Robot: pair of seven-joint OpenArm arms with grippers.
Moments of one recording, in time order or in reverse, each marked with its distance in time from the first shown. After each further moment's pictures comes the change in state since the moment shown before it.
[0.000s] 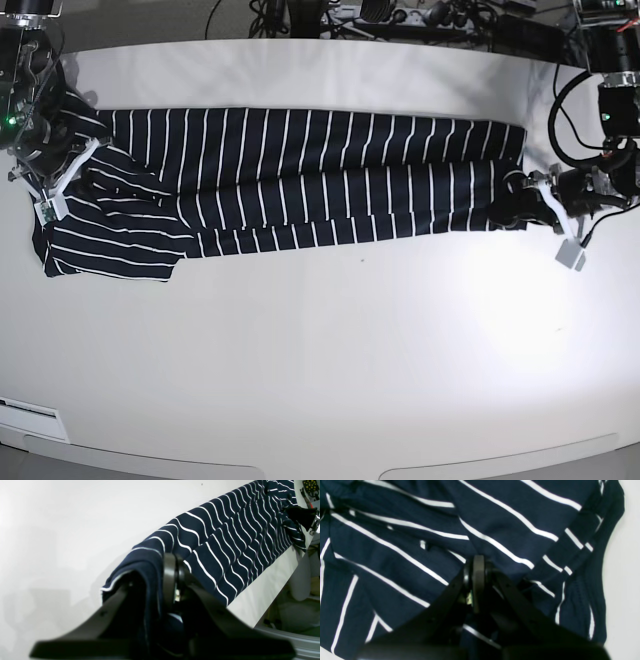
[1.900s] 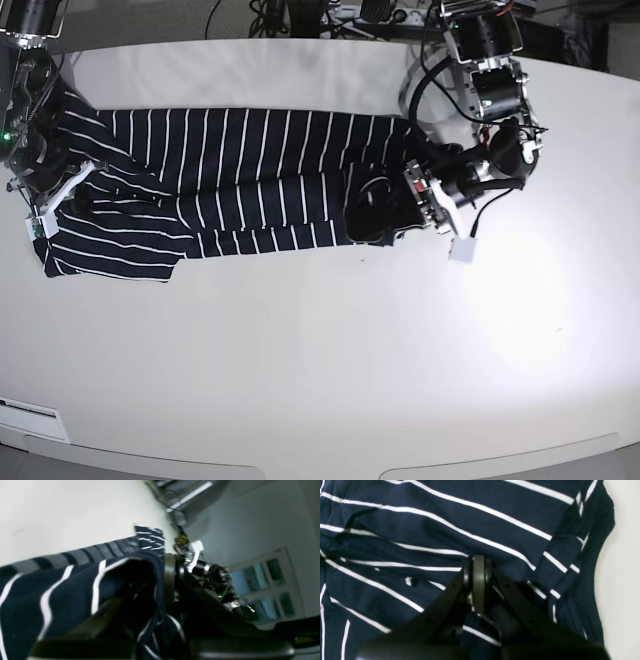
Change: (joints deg) left arm -1.1 35.1 -2.3 0.0 -11.2 -2.0 4.8; right arm 5.4 -0.9 0.9 -6.7 2.0 2.7 -1.2
